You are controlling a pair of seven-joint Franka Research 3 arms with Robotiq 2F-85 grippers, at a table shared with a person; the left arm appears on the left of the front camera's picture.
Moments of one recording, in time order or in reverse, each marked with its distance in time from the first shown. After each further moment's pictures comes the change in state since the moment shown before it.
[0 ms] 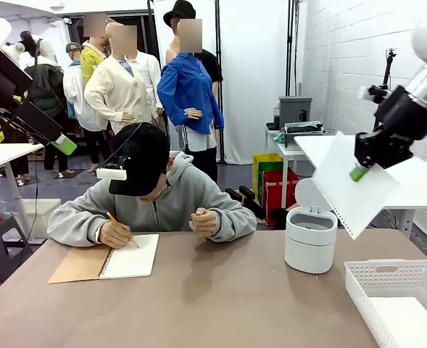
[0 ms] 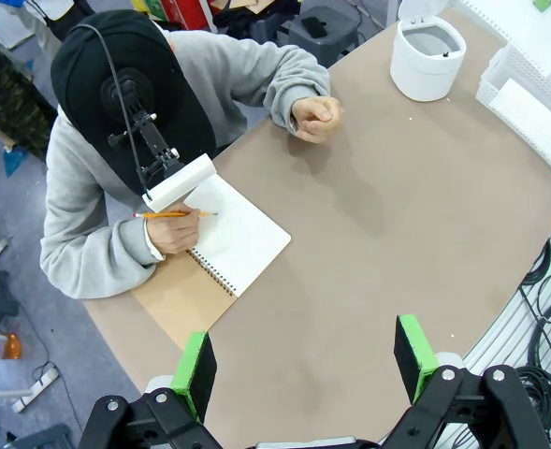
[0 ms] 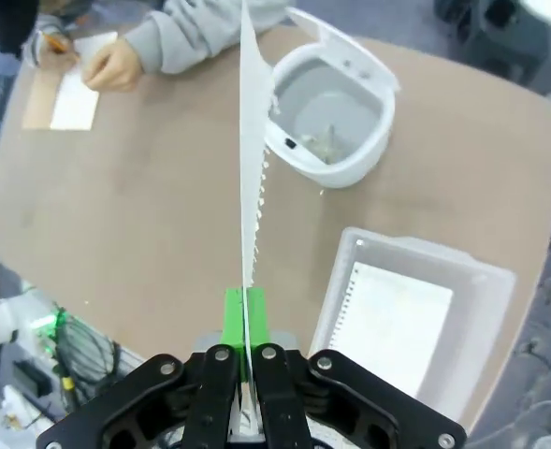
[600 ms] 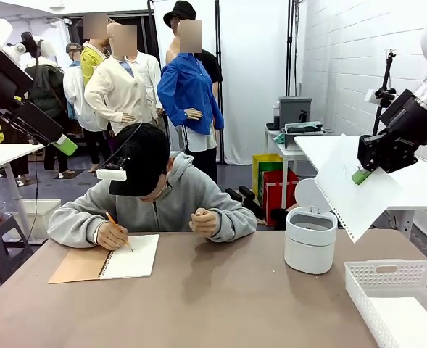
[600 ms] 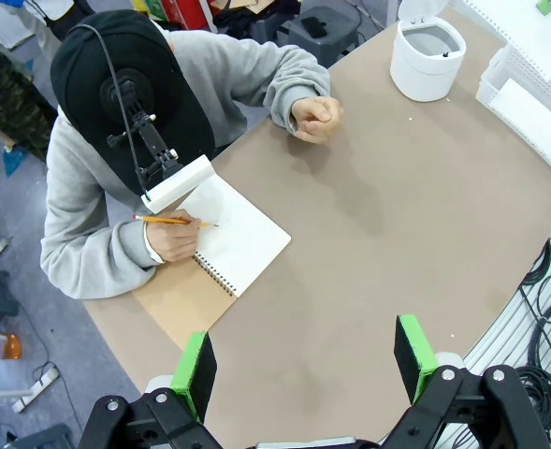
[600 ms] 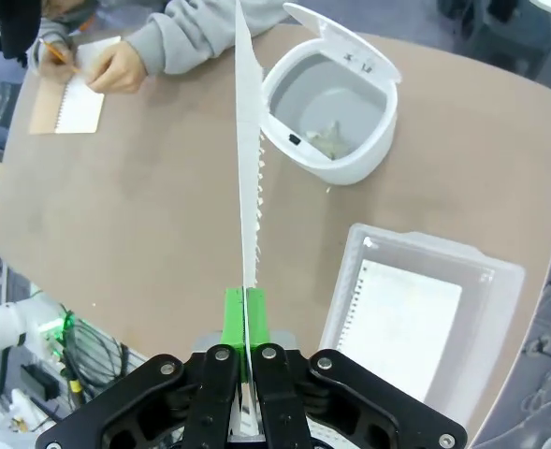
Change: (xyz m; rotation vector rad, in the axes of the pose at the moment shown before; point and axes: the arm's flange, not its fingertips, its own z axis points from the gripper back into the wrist) left arm 0.000 0.000 0.000 0.000 0.000 0.000; right arm -0.004 0.003 -0.001 0.013 -0.006 -0.010
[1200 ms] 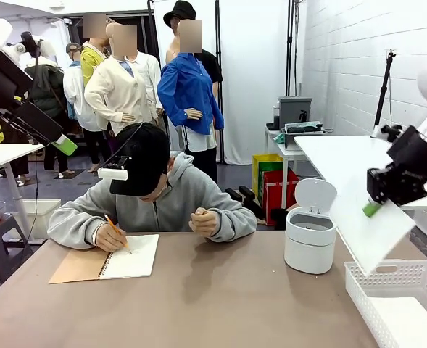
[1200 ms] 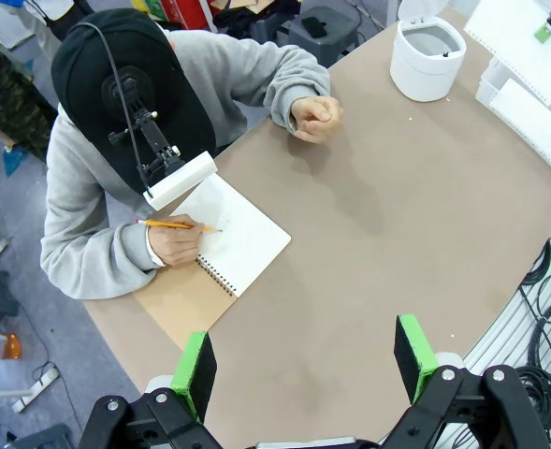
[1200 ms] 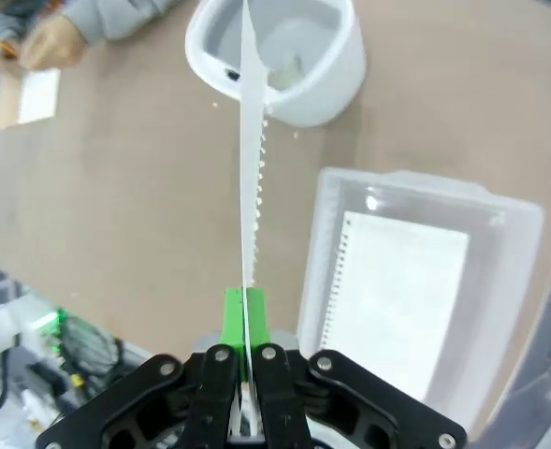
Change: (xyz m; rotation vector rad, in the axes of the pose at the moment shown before) left arm 0.000 0.000 0.000 0.000 0.000 0.000; right arm -0.035 -0.044 -0.043 -0.029 0.099 -0.128
